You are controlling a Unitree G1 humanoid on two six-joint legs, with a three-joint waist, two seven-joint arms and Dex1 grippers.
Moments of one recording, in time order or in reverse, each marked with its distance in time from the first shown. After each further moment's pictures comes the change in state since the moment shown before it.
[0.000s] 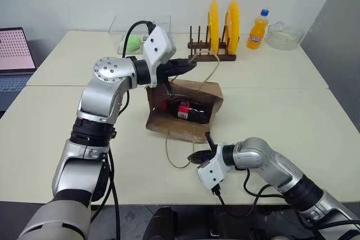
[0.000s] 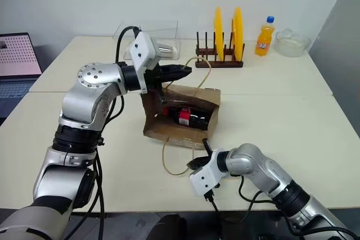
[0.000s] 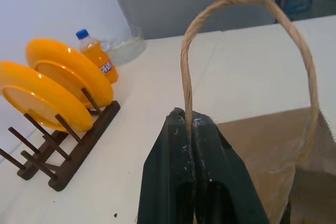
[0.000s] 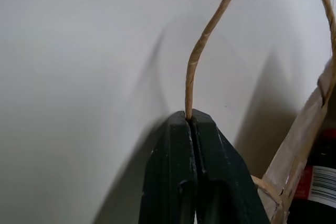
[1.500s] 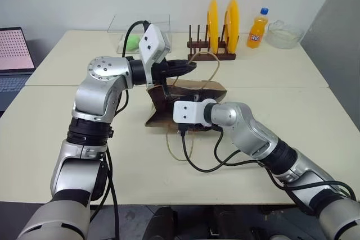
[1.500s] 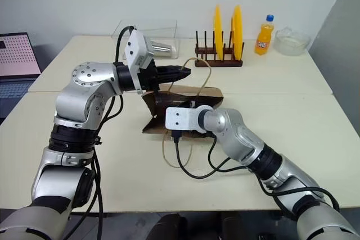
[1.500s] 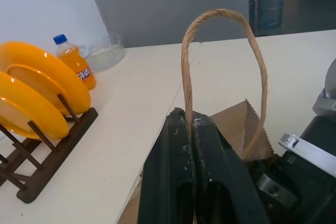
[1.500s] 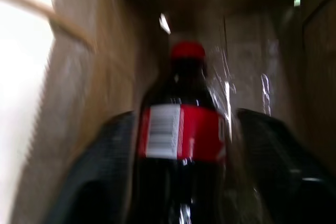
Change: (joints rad) left arm 0.006 0.008 0.025 0.002 -0.046 0.028 -0.081; right arm -0.425 0.164 0.131 0.052 0.077 0.823 -0.177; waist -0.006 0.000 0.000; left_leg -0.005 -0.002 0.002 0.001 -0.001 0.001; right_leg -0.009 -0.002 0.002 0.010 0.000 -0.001
